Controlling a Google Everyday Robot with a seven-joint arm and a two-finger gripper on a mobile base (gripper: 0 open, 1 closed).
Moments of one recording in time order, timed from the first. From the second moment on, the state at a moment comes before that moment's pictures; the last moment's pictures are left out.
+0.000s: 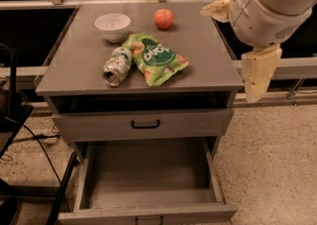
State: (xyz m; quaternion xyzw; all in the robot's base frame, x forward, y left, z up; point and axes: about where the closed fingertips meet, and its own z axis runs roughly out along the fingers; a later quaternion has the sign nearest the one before) arm 0.480 -0.138 1.003 -0.81 0.54 -0.16 0.18
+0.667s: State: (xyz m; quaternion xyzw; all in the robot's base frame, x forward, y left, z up) arm 0.485 -0.078 1.011 -0.89 0.36 -0.18 0.23
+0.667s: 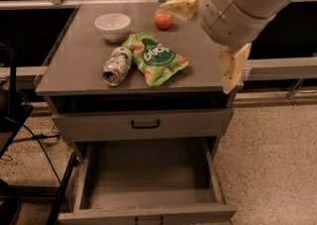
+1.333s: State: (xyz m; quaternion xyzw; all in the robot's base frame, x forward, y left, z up) arm 0.480 -0.074 1.018 -0.90 0.32 -0.19 0.23
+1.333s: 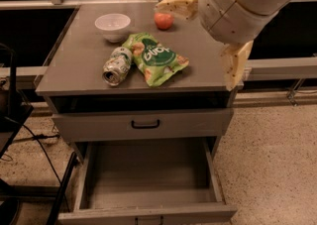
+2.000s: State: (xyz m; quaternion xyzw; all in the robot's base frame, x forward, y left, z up) arm 0.489 -0.038 1.027 -0.92 0.22 -0.19 0.25
